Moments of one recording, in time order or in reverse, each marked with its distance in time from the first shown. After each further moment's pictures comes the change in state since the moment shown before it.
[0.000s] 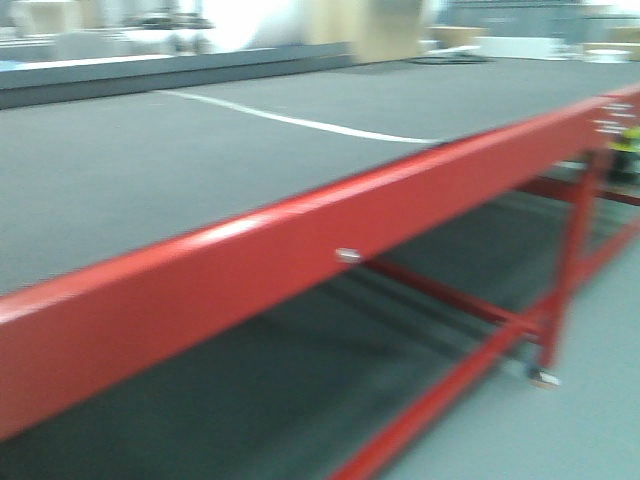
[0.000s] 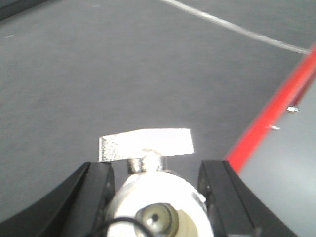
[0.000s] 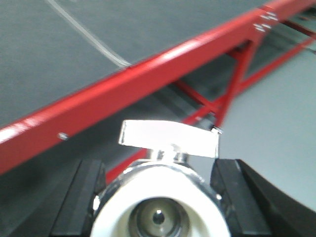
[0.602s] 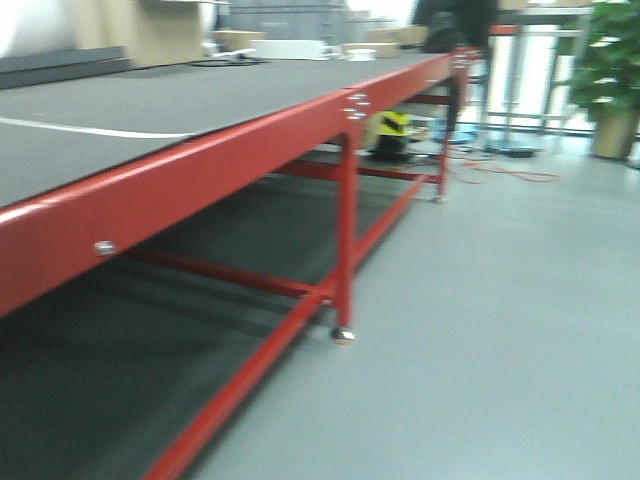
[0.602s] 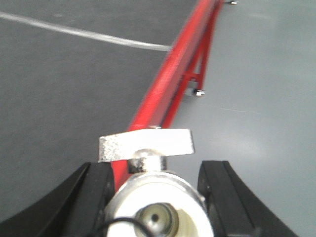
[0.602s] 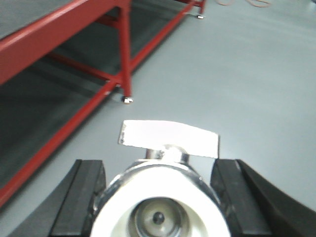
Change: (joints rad) left arm 0.000 0.000 0.000 -0.002 0.000 0.000; right arm 0.000 0.000 0.000 0.000 0.000 0.000
